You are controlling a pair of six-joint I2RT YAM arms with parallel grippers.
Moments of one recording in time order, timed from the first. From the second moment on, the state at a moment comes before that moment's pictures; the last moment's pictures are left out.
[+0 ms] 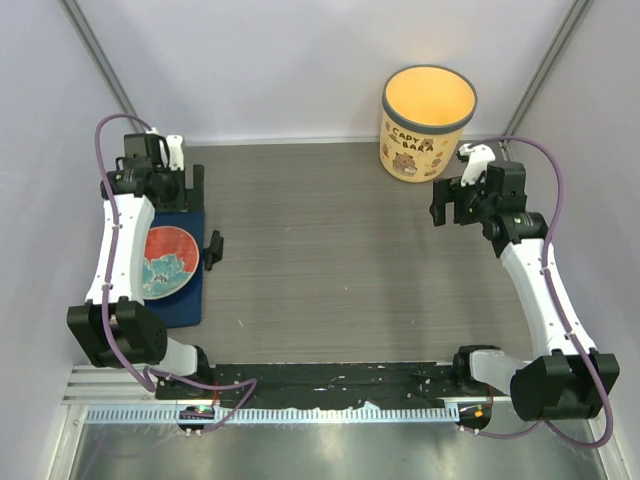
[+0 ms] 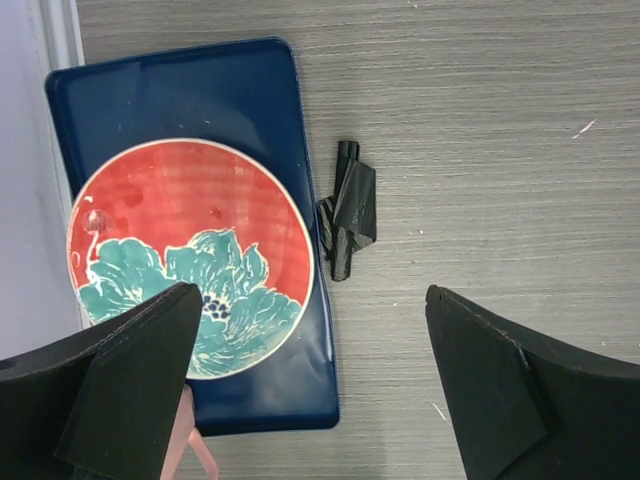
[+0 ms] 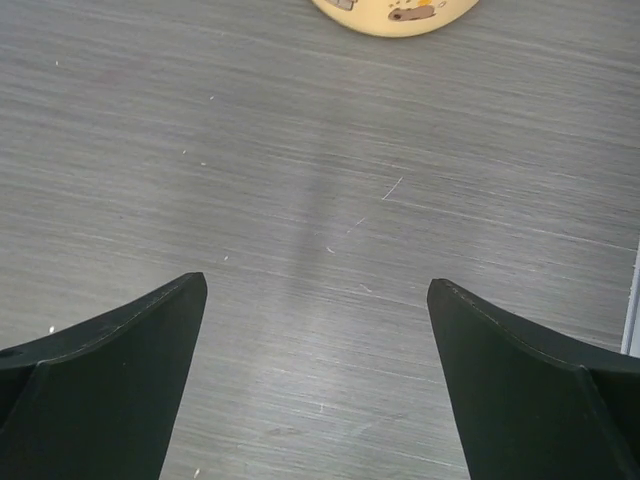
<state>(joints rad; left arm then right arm) 0.10 1.45 1.51 -0.95 0.05 0.10 0.02 1.17 1.12 -0.58 -0.17 -0.13</state>
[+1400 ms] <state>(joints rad) -0.11 2.03 1.66 -1.30 0.19 1.61 0.02 1.25 1.10 -0.72 -0.27 -0.28</state>
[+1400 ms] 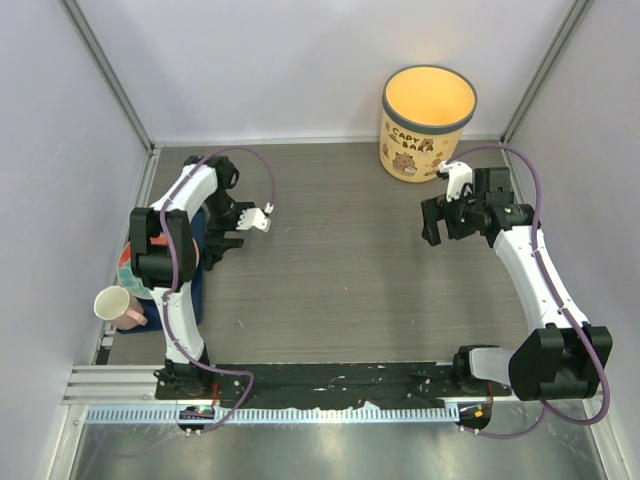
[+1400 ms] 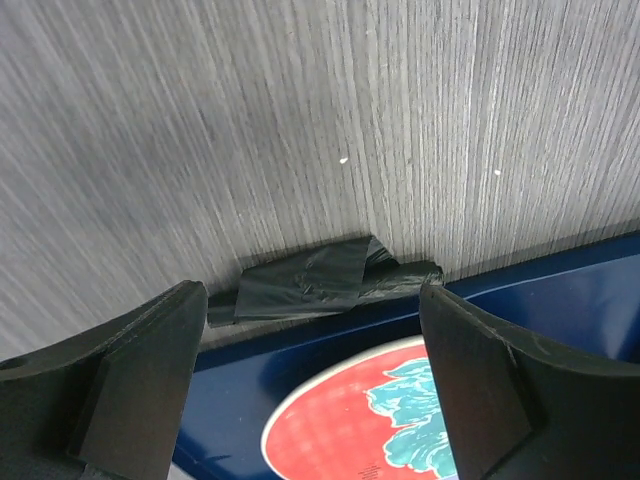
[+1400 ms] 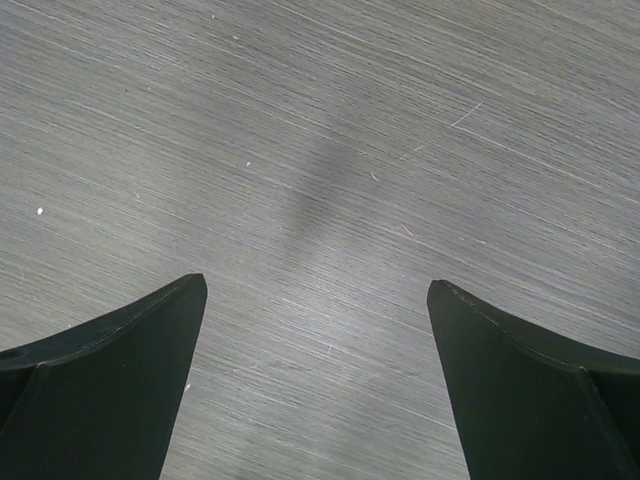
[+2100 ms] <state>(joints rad) -0.11 2.04 1.49 -1.04 0.05 1.62 0.02 1.25 1.10 -0.74 -0.24 -0.30</state>
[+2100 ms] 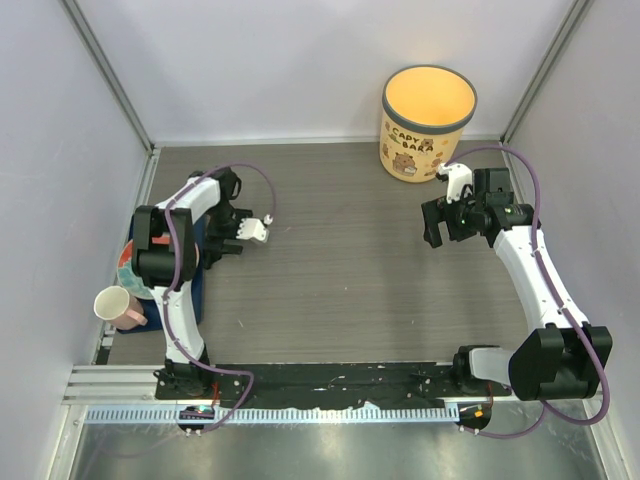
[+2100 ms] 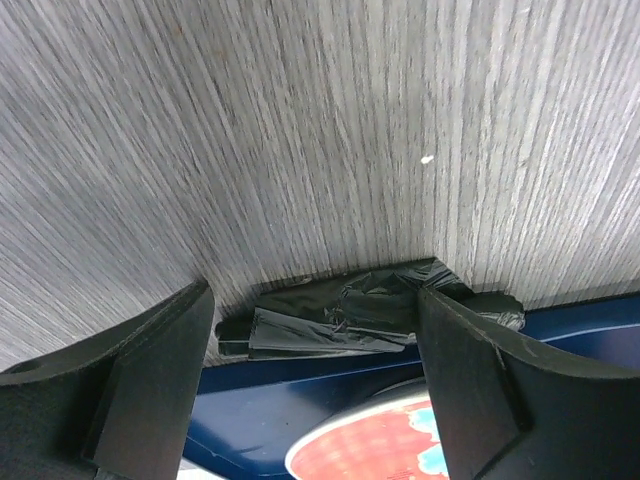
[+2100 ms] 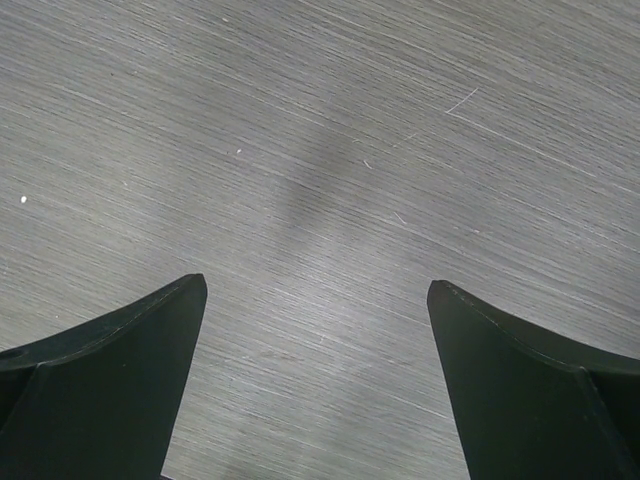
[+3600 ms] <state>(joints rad) -0.42 1.65 2.08 -0.53 0.72 0.34 0.02 1.21 1.12 -0.74 -0.28 -0.28</state>
